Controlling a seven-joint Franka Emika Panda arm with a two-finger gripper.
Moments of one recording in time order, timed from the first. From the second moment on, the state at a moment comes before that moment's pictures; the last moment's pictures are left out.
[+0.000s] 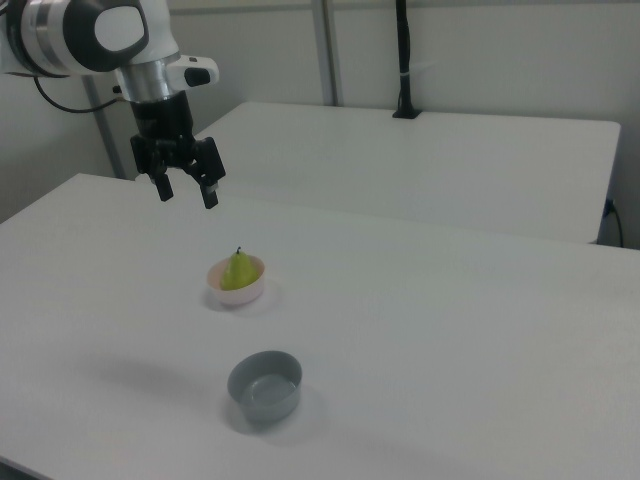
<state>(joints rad) 0.03 -0.01 0.01 -1.66 -0.07 1.61 0.07</state>
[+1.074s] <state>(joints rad) 0.03 -0.01 0.01 -1.66 -0.07 1.61 0.06</state>
